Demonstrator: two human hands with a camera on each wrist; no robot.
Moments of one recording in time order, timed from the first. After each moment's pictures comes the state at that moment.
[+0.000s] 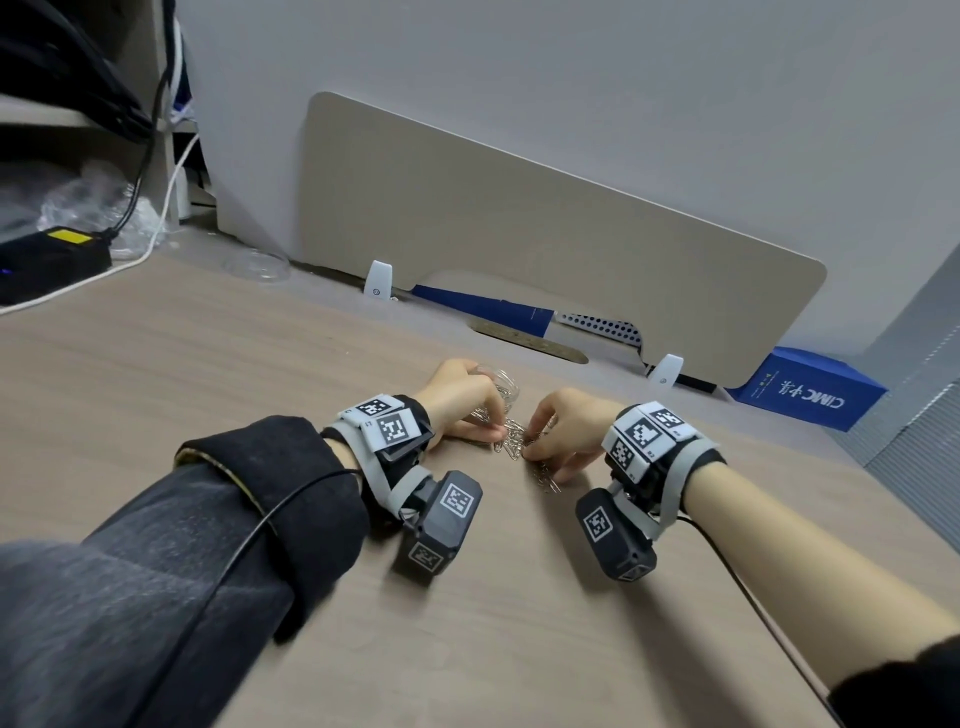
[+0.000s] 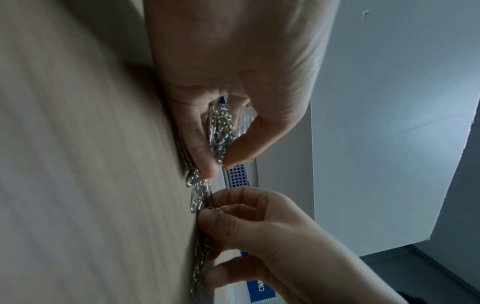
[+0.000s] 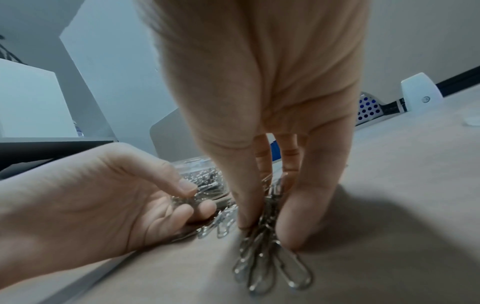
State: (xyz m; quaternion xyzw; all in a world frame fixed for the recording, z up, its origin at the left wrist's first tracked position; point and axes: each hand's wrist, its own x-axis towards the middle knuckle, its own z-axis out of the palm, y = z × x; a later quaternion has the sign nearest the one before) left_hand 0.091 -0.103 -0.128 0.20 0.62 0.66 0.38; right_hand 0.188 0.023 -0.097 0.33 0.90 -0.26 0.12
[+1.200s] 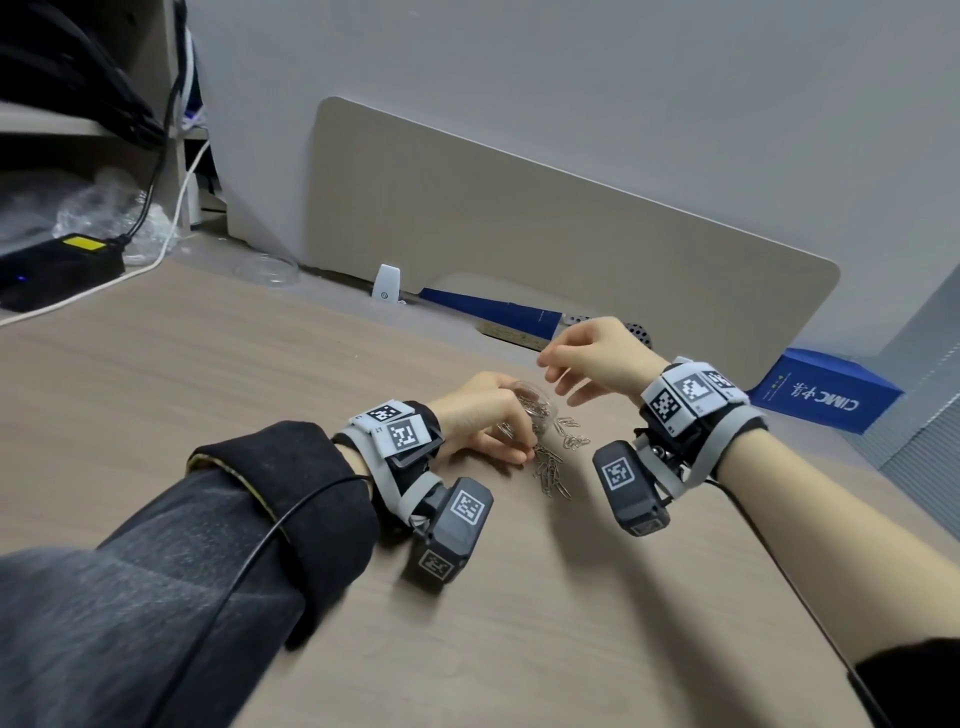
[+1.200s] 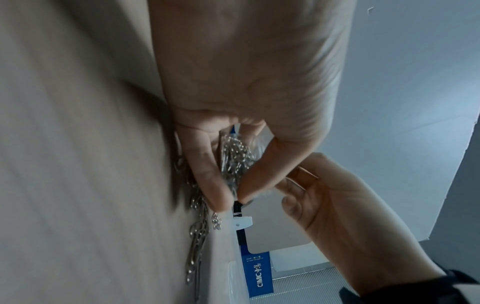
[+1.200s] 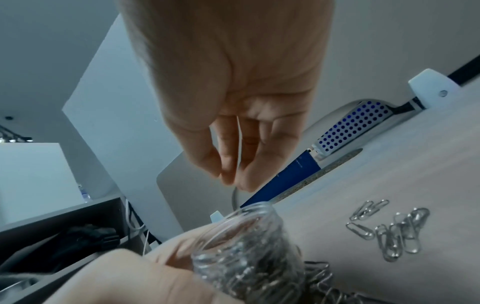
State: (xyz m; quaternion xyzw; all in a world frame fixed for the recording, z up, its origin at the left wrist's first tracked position) left_hand 0.099 -0.103 -0.126 0.30 0.59 0.60 0.44; right_hand 0.177 0.035 -0.049 0.24 0.90 -0.35 -0.10
